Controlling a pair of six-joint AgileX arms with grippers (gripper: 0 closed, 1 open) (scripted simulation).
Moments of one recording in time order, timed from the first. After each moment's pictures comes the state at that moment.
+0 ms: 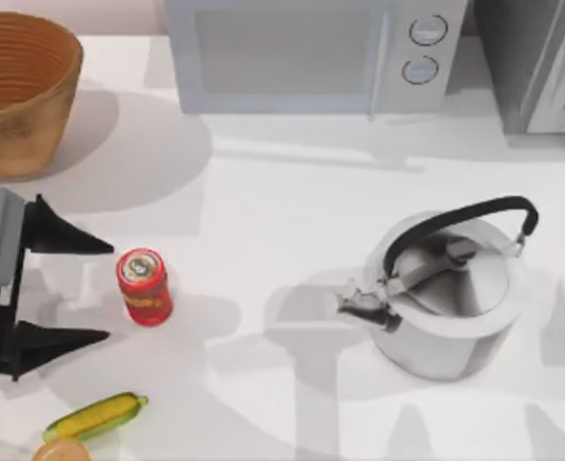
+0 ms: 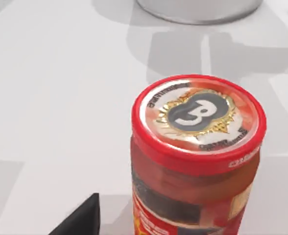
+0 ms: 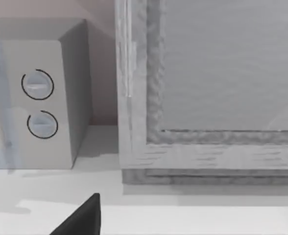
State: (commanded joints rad) left arm 0.21 2.07 1.01 -0.88 1.23 1.99; right arm 0.00 0.00 0.00 0.00 0.00 0.00
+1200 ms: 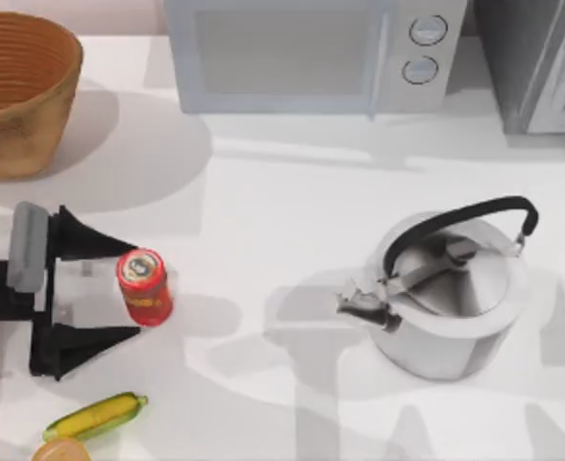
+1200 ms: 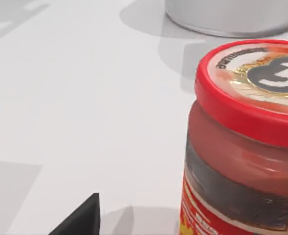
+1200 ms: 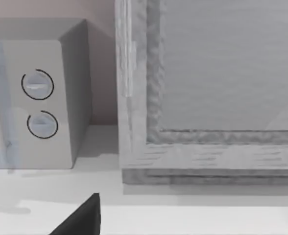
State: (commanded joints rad) left arm 0.15 2.19 0.95 -0.49 1.37 1.75; right arm 0.00 0.00 0.00 0.00 0.00 0.00
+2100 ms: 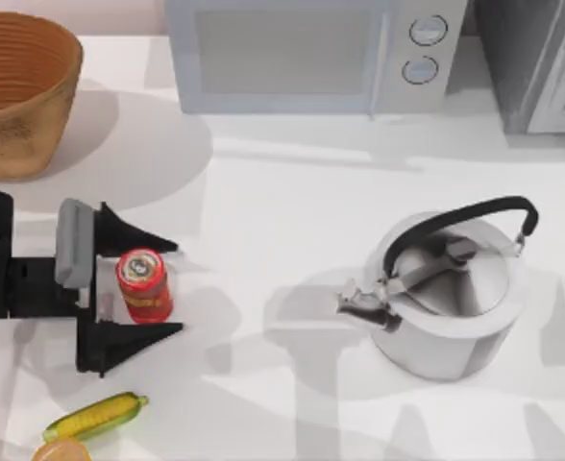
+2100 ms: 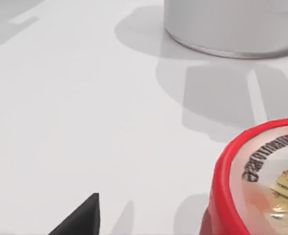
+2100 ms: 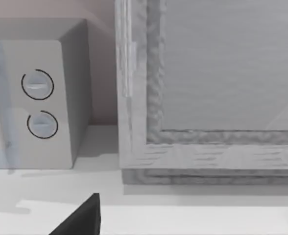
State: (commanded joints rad) left arm 0.02 2.12 0.78 0.18 1.35 1.17; right arm 0.00 0.00 0.00 0.00 0.00 0.00
